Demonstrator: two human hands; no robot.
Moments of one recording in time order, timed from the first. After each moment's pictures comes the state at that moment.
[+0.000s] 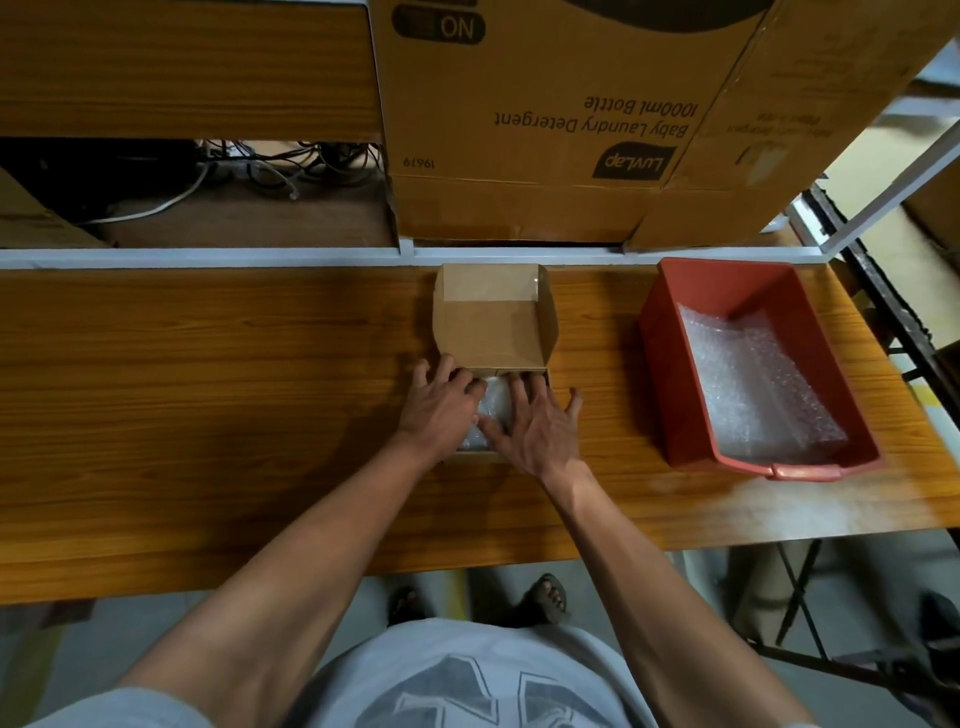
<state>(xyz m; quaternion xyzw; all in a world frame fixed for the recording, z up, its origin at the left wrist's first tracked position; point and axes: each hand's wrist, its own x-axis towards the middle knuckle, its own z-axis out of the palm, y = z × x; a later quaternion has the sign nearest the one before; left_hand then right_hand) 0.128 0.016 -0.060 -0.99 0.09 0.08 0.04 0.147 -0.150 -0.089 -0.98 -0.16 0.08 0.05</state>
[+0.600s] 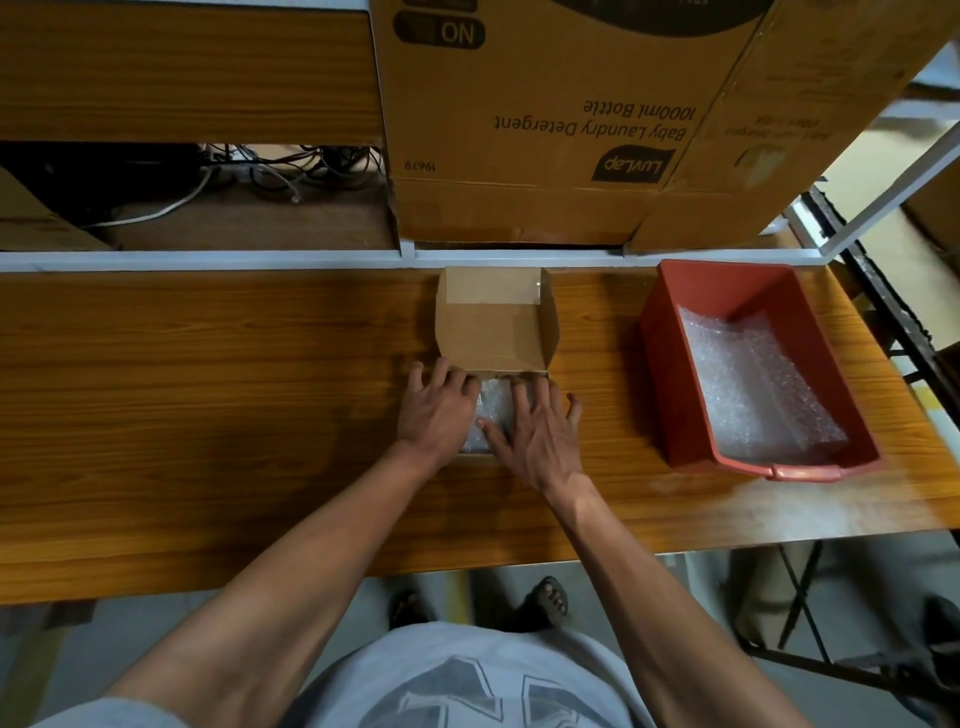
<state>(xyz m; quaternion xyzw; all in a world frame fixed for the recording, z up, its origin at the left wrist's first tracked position) 0.119 0.013 -0.057 -0.99 0.05 0.06 0.06 0.134 -0.155 -0.090 -0.99 -0.16 0.03 0.05</state>
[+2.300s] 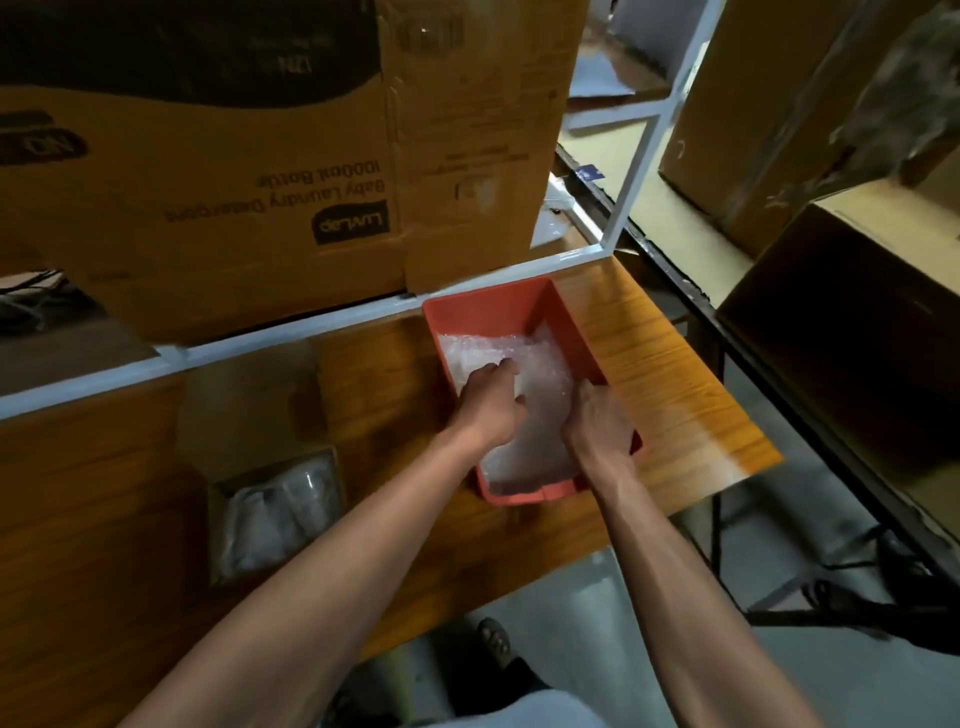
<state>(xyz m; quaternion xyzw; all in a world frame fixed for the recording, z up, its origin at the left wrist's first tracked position) 0.258 -0.319 -0.005 -0.93 0.07 0.16 -0.32 0.225 -0.478 -0.037 -0.98 0.14 -0.05 0.10</state>
